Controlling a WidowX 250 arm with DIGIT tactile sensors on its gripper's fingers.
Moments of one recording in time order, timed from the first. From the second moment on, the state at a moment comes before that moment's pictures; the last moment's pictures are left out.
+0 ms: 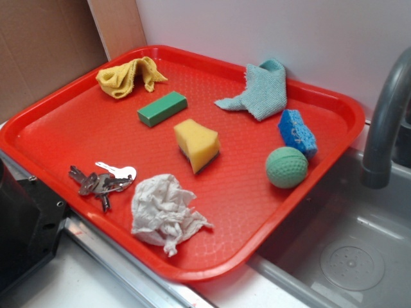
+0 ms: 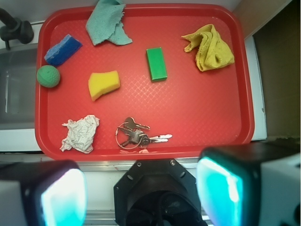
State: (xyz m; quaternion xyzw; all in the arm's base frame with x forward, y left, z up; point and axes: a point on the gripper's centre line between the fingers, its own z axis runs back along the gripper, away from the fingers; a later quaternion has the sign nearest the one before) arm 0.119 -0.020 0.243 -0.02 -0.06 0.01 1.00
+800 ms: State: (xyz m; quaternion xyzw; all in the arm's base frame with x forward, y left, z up) arm 0.189 -0.084 0.199 -0.01 -0.08 0.25 0.96
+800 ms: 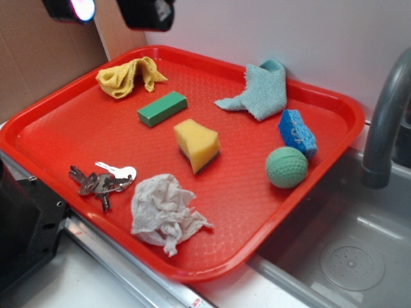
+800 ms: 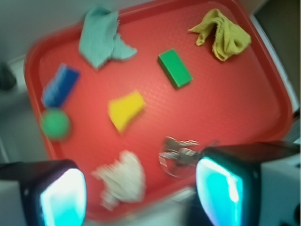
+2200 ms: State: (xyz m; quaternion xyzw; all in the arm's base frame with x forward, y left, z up) arm 0.284 -0.139 0.084 -0.02 -0.08 0.22 0.97
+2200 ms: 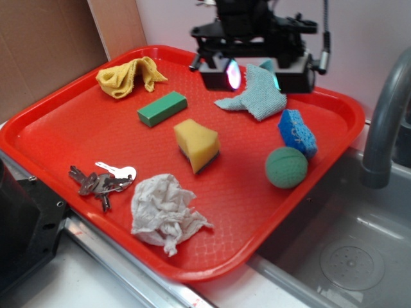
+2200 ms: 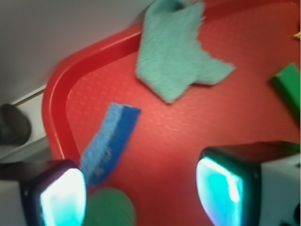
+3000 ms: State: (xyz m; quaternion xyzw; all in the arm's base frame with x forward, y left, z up) arm 0.311 -0.151 0.030 -0.01 -0.04 0.23 0.97
